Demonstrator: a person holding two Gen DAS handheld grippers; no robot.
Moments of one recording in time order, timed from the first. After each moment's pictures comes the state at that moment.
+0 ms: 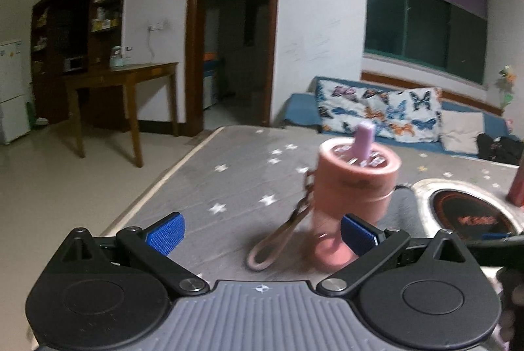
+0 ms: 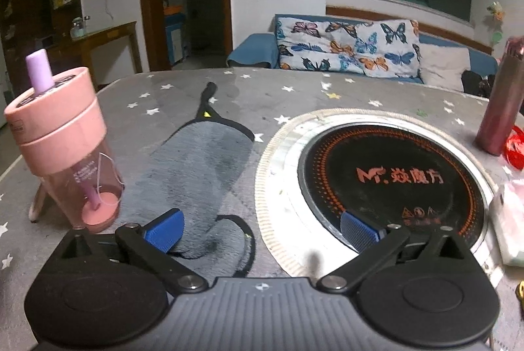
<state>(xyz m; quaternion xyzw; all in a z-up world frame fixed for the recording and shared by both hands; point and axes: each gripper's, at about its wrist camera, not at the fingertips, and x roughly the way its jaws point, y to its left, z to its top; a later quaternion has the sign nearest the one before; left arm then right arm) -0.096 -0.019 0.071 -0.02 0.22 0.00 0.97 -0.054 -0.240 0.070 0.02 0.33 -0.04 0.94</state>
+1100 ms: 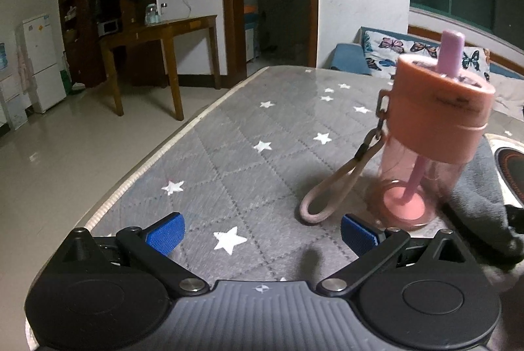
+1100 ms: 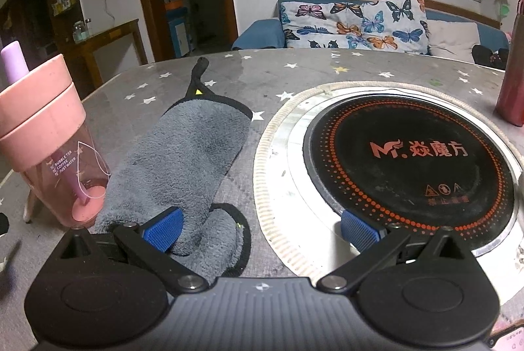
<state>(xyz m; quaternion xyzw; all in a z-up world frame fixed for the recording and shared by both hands) -0.056 -0.012 0.017 -0.01 0.31 0.08 0.95 -0.043 -0.252 0.045 0.06 0.35 -0.02 0.94</state>
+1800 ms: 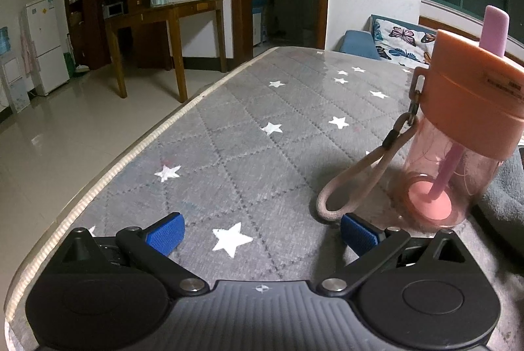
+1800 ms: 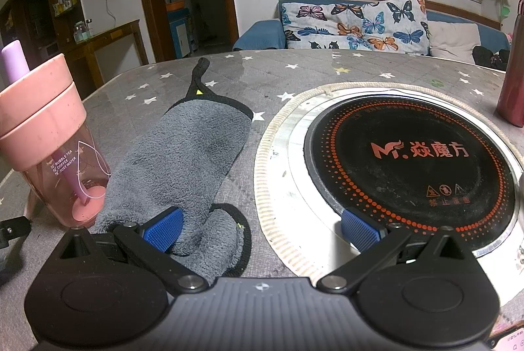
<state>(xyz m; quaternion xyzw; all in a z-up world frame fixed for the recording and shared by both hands) -0.038 -0.004 0.000 -0.02 0.33 0.09 0.94 -0.042 -0.252 0.045 0.06 0.35 -0.02 0.94</state>
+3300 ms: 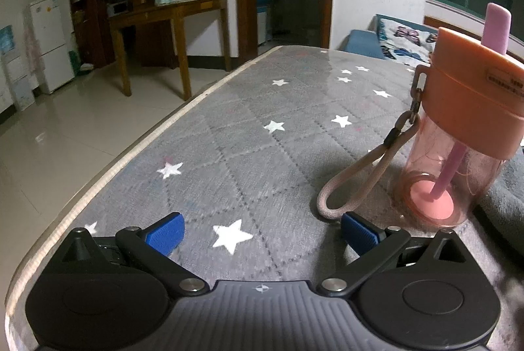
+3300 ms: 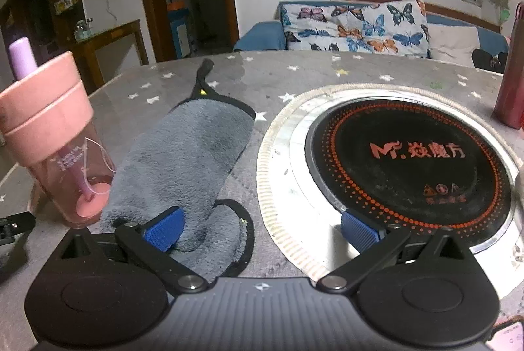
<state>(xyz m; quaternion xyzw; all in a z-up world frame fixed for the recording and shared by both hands) -0.040 -0.001 -0.003 -0.03 0.34 0.11 0.94 -0.050 -0.242 0.049 0.04 0.33 -0.02 0.94</state>
